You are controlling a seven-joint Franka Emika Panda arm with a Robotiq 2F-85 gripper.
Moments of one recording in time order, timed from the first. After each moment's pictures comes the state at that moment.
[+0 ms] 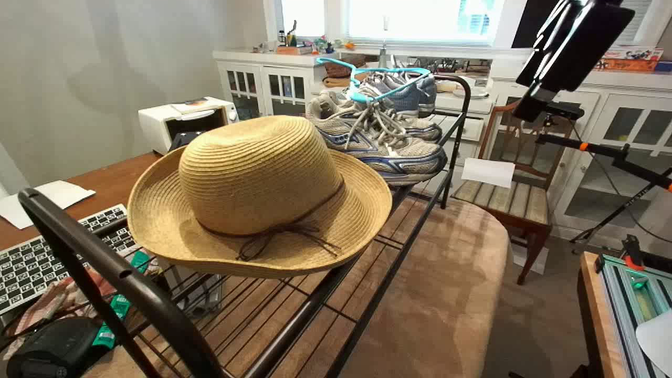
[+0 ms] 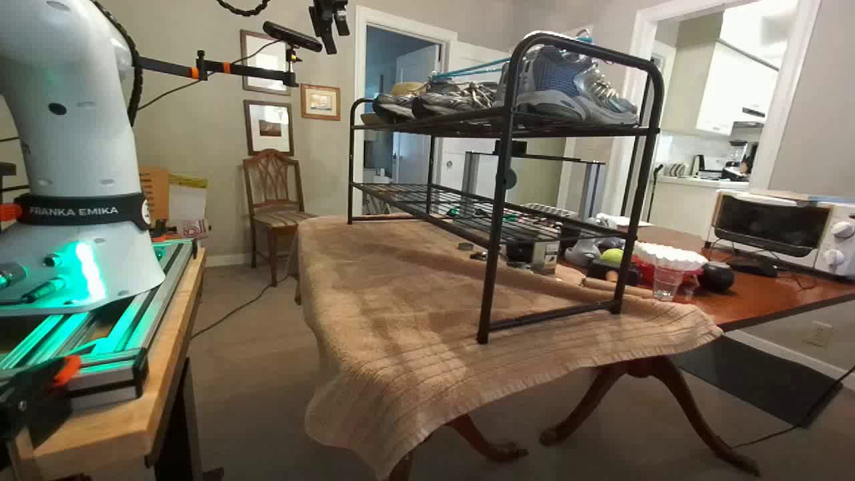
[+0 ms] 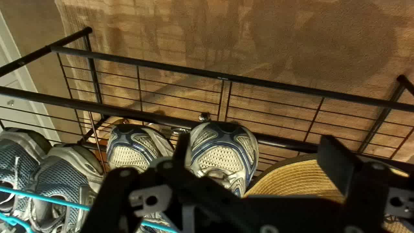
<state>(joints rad) 0.07 -0.70 0.37 -2.35 -0.06 1.90 0.29</state>
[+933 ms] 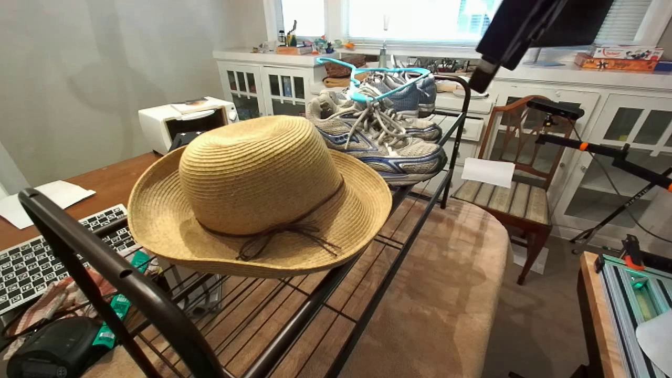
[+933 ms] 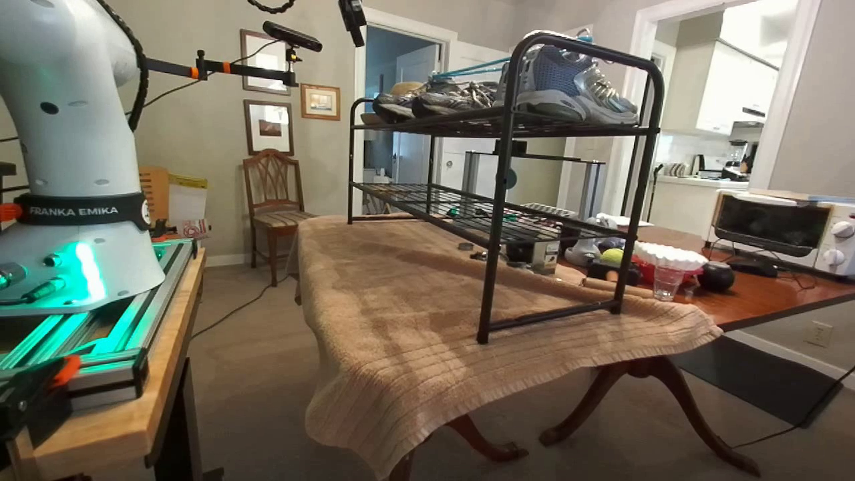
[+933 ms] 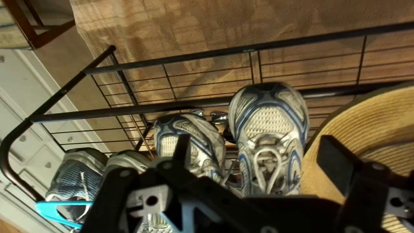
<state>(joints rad) -0.03 -0.61 0.38 -2.25 -0.14 1.90 0.56</state>
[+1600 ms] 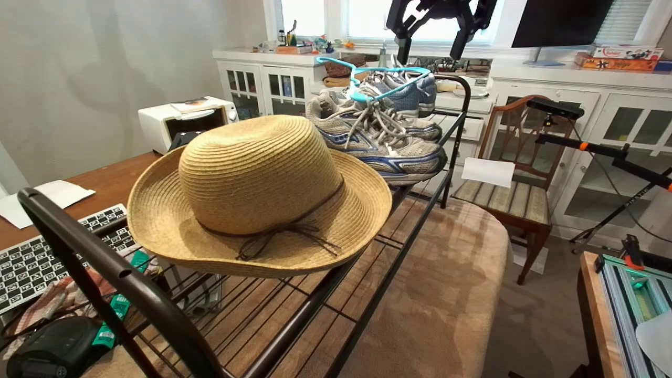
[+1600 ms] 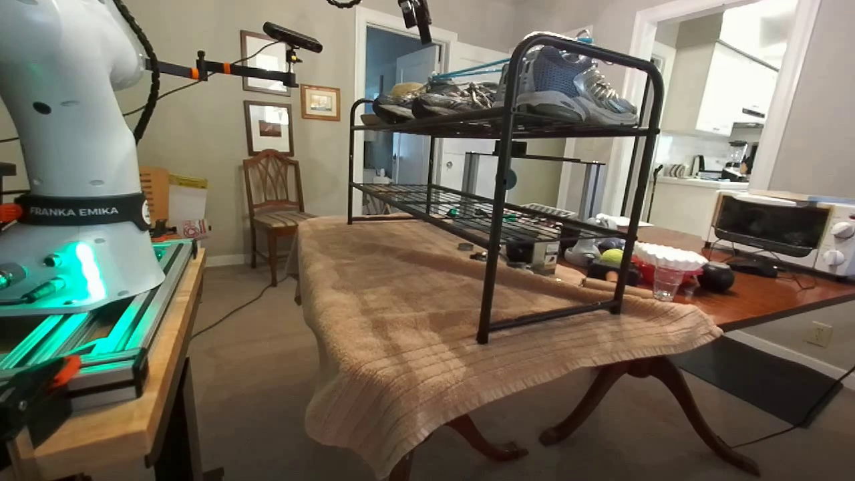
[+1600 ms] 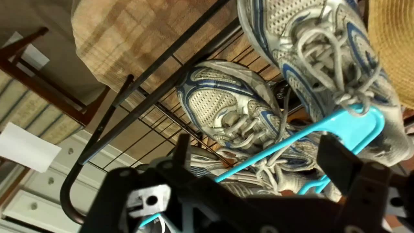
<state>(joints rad) -0.12 -0.30 0.31 -1.97 -0.22 1.85 0.99</state>
